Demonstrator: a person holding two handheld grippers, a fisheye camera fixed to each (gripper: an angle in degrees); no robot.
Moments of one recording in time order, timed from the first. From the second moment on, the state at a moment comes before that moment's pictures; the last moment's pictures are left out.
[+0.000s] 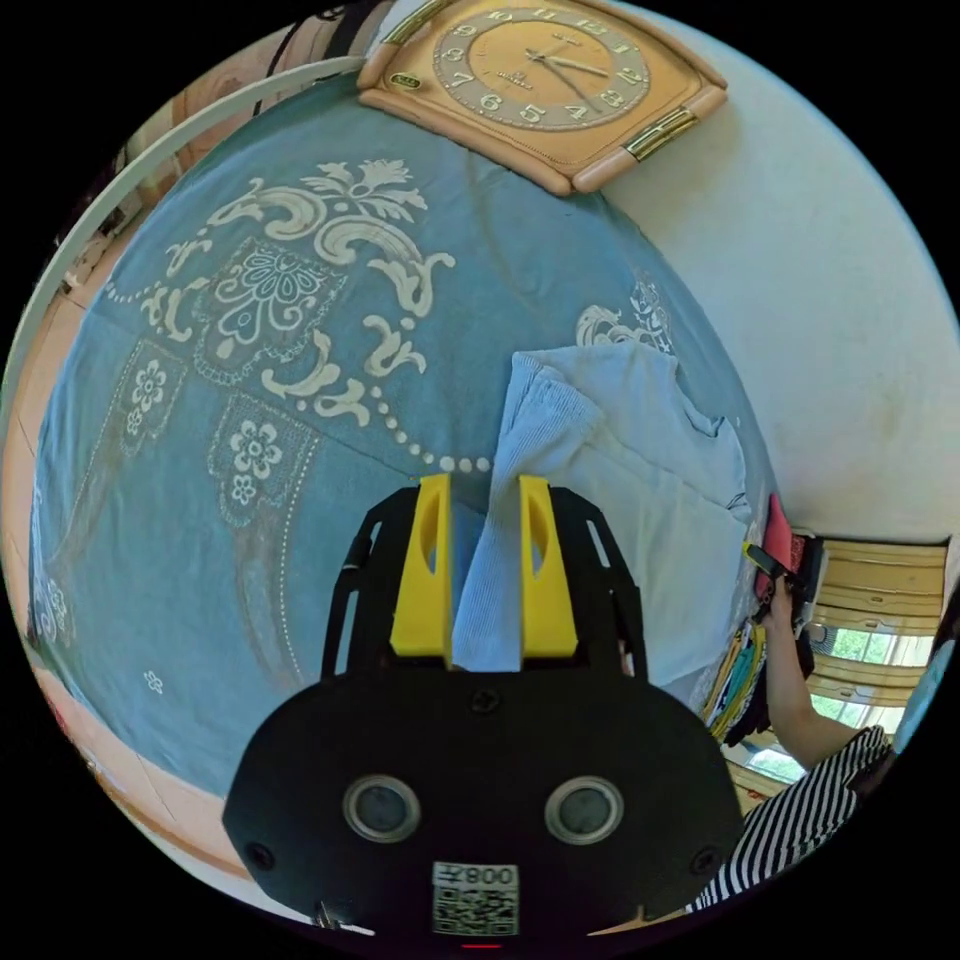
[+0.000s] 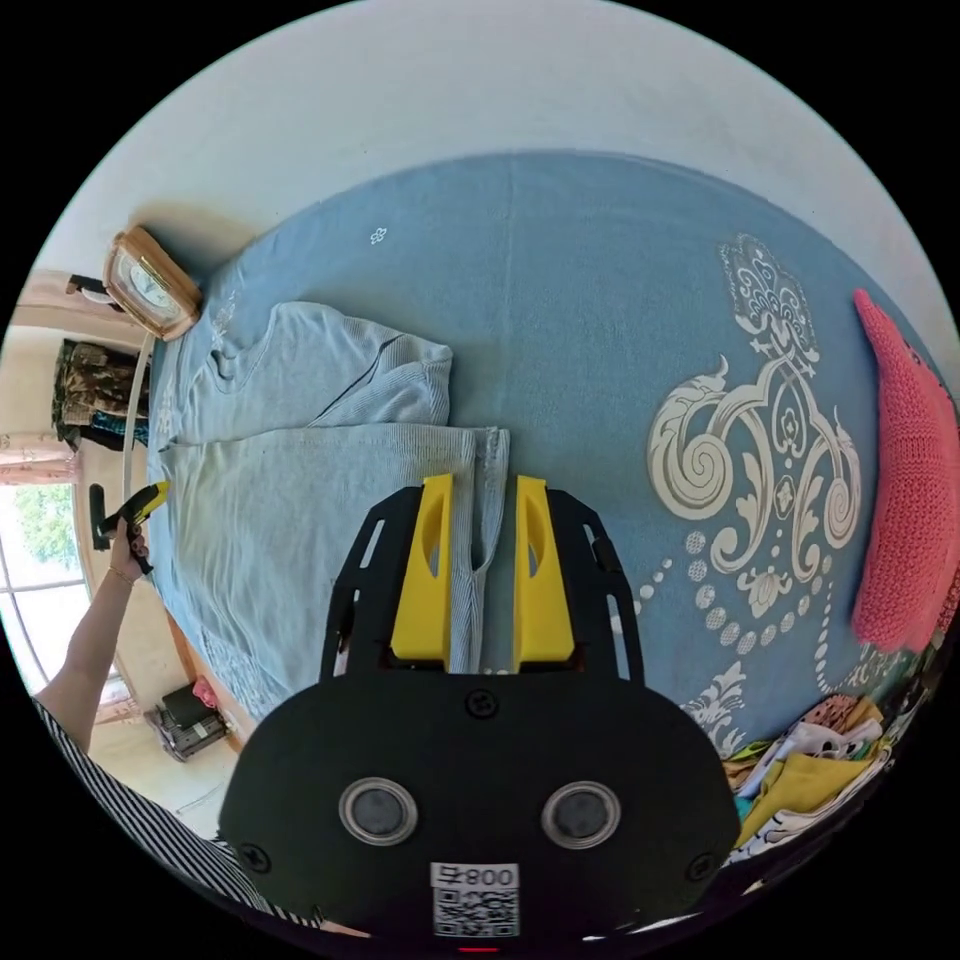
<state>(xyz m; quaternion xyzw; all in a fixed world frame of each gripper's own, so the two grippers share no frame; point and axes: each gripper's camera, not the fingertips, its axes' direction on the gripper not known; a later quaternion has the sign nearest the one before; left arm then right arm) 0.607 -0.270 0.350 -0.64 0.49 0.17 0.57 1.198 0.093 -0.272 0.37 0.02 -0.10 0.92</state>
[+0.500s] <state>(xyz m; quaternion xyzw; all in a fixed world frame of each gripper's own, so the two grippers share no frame) 0.641 -0.367 0.273 -0.58 0.54 0.21 0.57 1.149 0.117 -0.291 0.41 0.02 -0.13 0.90</state>
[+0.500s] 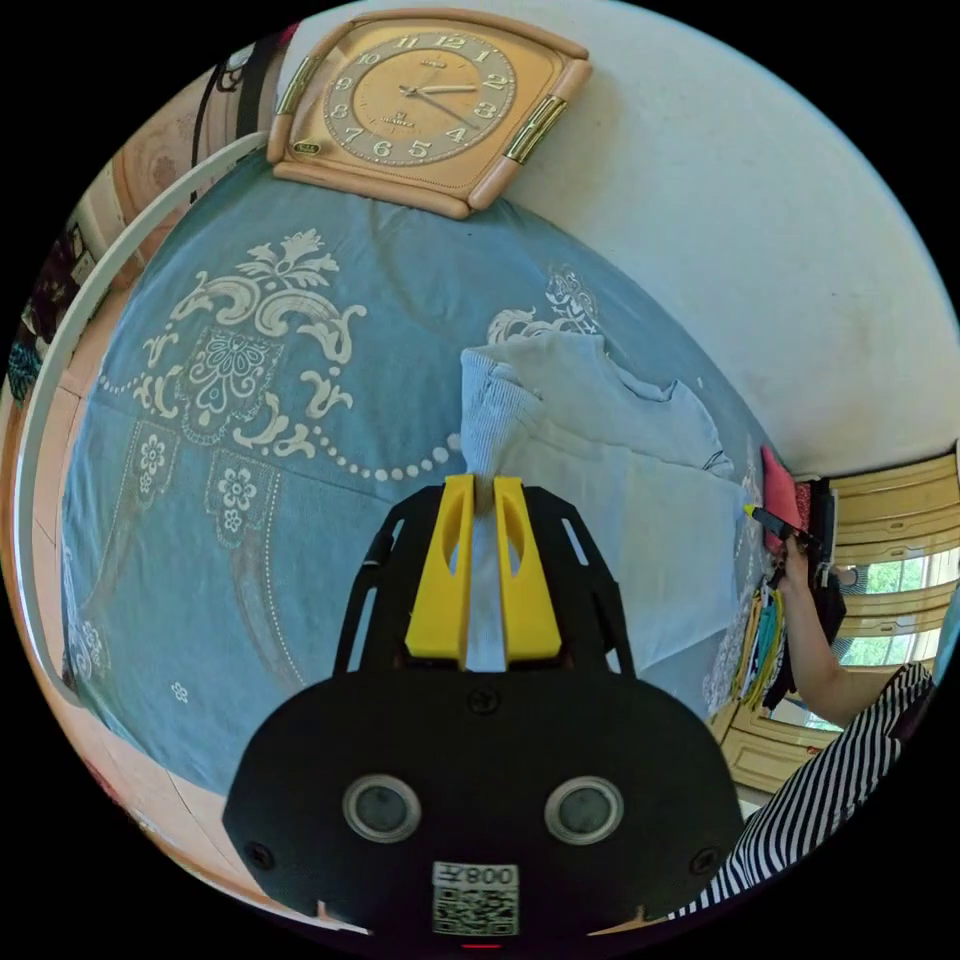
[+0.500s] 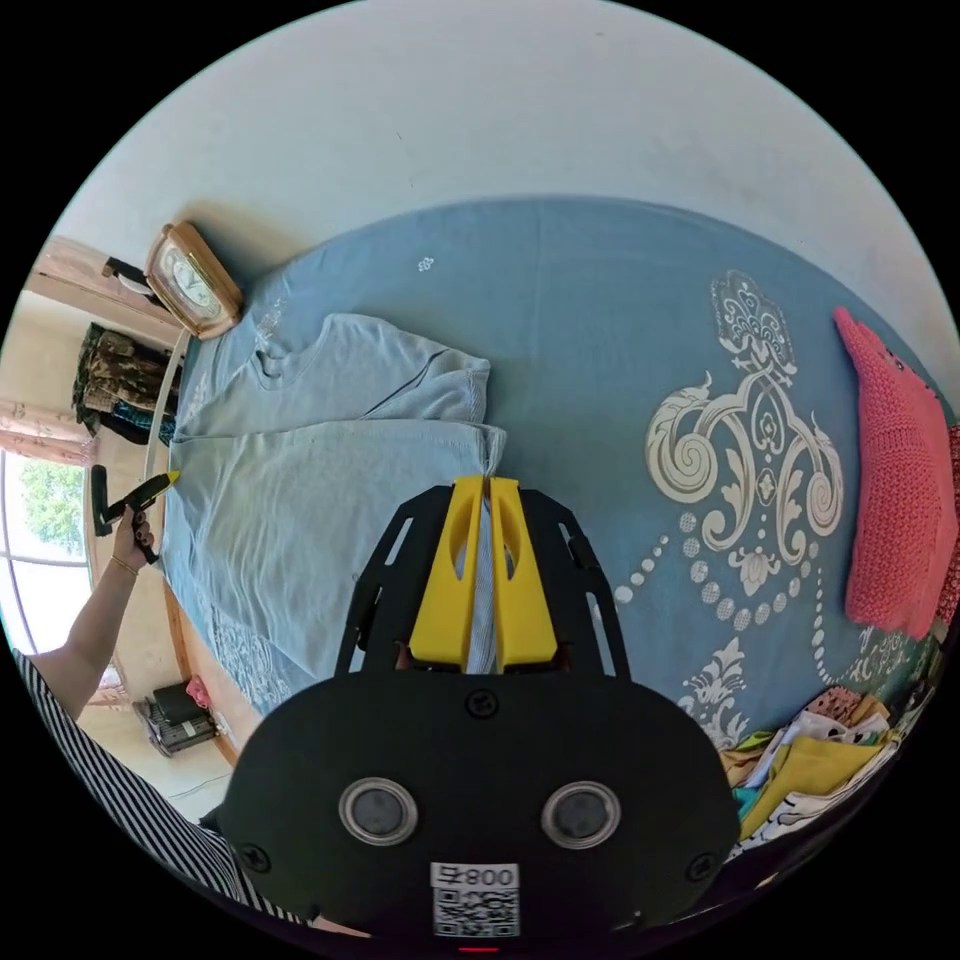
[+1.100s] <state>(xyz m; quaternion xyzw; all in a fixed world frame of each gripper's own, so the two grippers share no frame) 0.703 -0.446 0.188 -0.51 0.54 0.32 0.59 1.137 0.142 -0.296 0.43 0.00 -0.15 0.89</state>
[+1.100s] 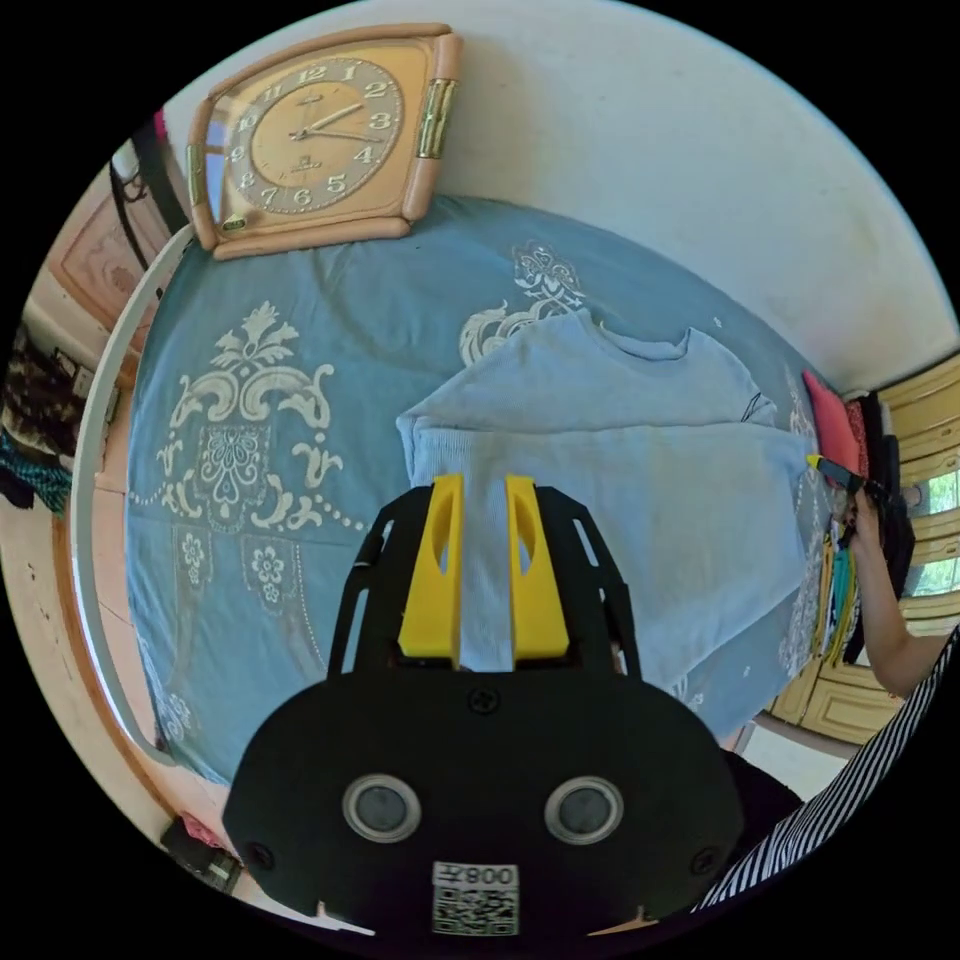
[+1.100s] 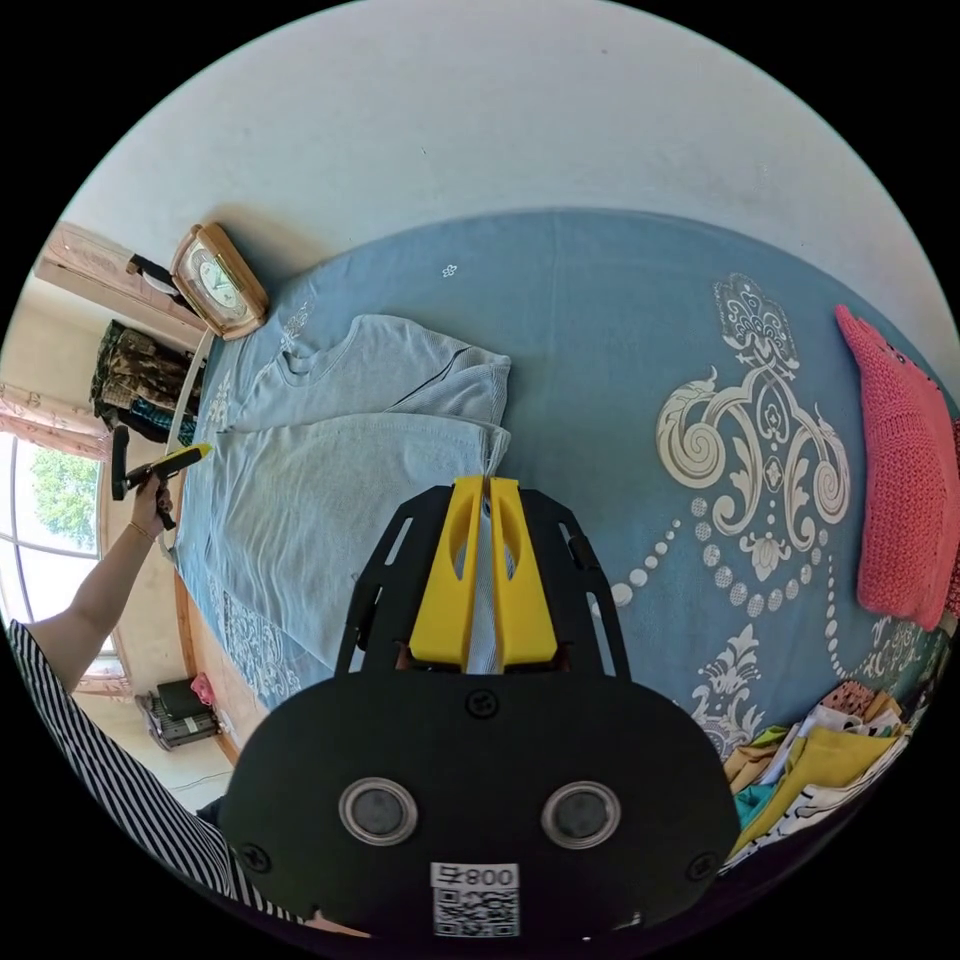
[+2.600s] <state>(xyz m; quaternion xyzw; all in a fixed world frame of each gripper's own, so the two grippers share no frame) 0.769 -0.547 0.095 -0.43 0.53 0.43 0.60 1.187 0.175 -0.265 0.45 -0.06 -0.17 0.87</state>
